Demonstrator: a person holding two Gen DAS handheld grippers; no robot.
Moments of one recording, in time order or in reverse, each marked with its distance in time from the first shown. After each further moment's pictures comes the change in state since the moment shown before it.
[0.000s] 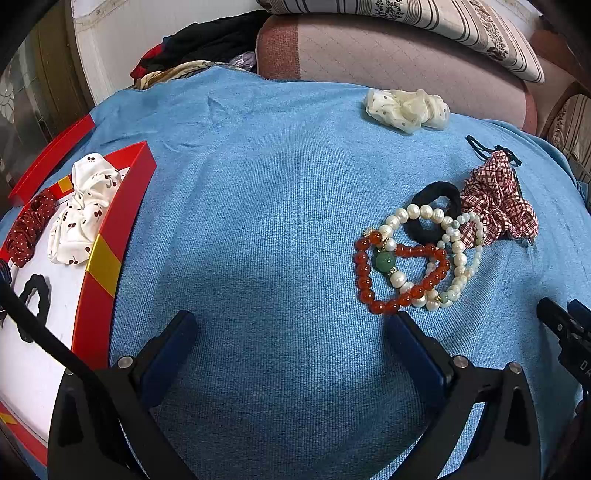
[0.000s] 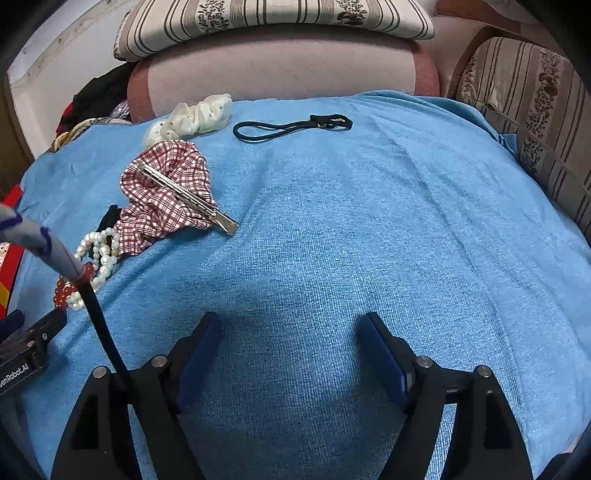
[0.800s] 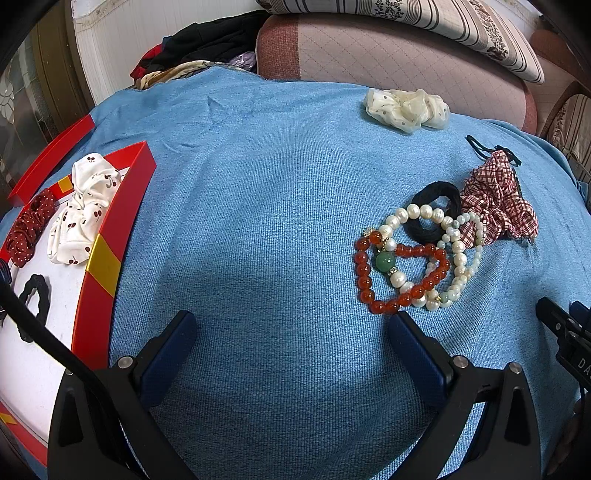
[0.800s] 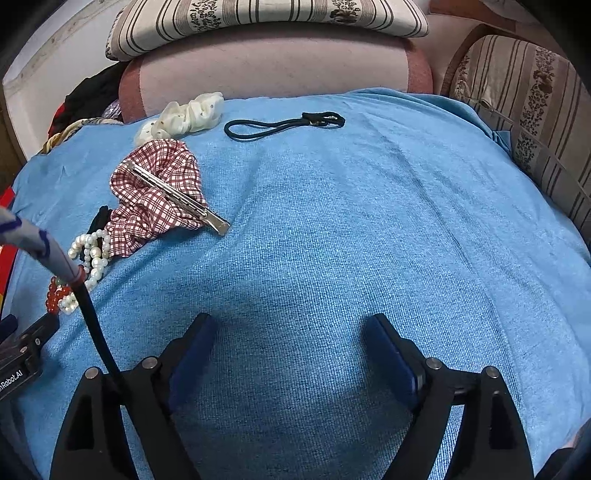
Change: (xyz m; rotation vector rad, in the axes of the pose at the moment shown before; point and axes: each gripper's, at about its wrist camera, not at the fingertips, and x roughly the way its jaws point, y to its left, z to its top) left arm 0.000 -0.001 0.000 0.000 0.001 0.001; right arm 0.002 -0.001 0.000 0.016 0.005 -0.022
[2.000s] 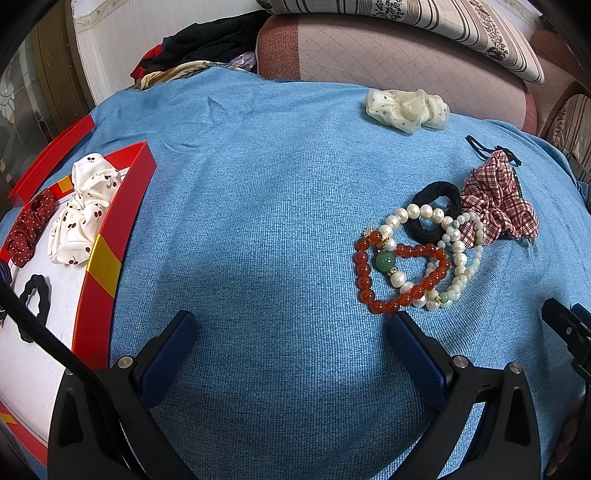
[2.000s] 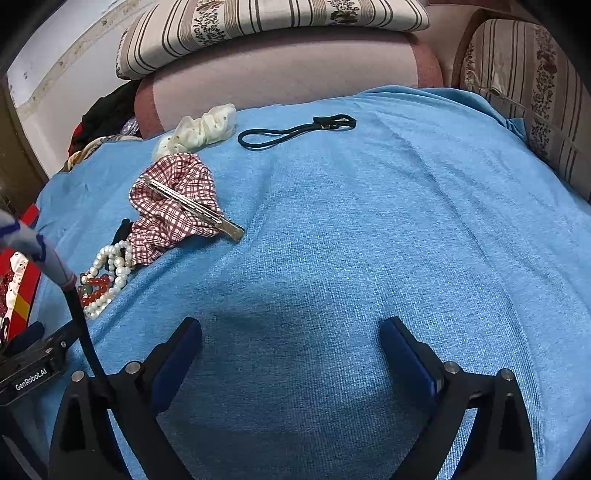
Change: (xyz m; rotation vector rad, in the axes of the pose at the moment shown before) left arm 0.000 0.000 0.000 0.001 0.001 0.000; right arm -0.003 -0.010 -0.004 0.052 -0.031 0.143
